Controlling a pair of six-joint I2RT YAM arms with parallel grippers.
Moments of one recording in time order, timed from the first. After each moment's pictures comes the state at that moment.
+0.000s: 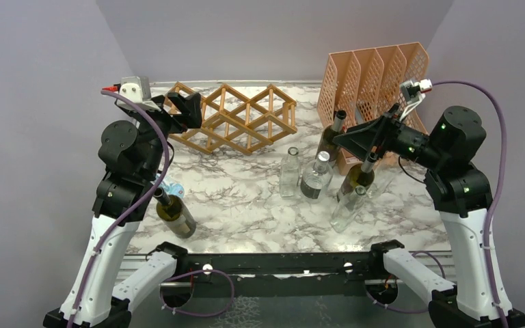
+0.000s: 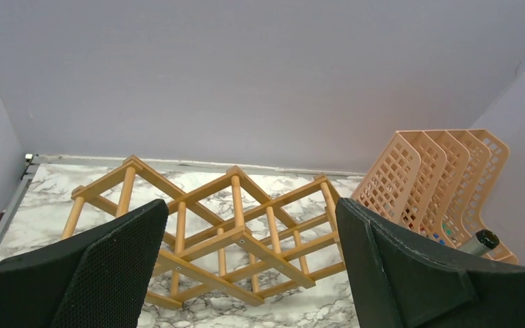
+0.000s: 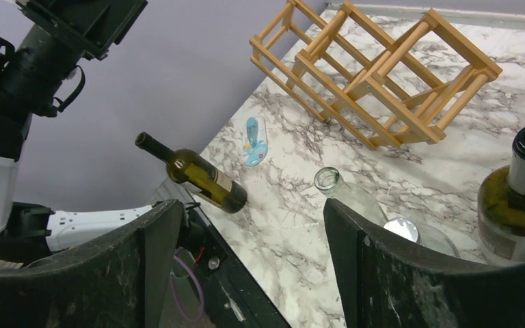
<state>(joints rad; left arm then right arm) -0.34 0.84 1.28 -0.30 -0.19 -0.25 0.19 0.88 1.39 -0.60 -0.72 0.45</state>
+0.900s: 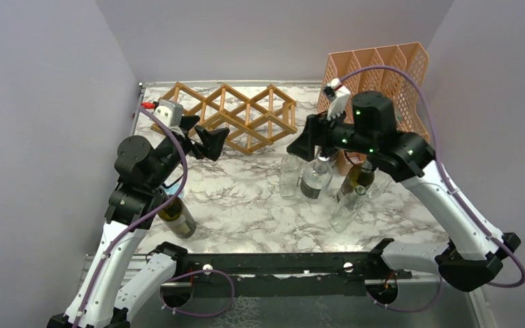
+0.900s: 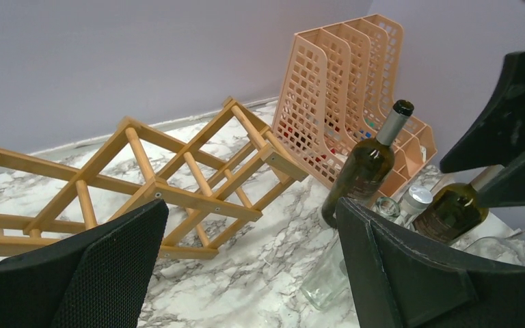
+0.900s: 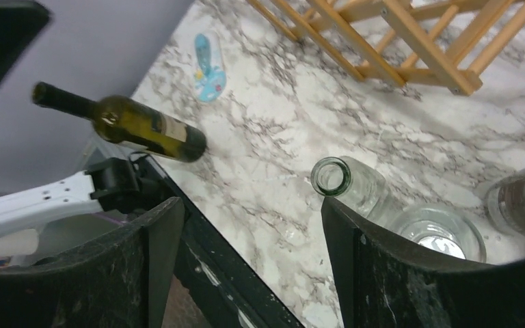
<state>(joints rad) -0.34 0.75 1.02 -0.20 0.24 -0.20 0.62 1.17 1.50 -0.73 -0.32 0.35</state>
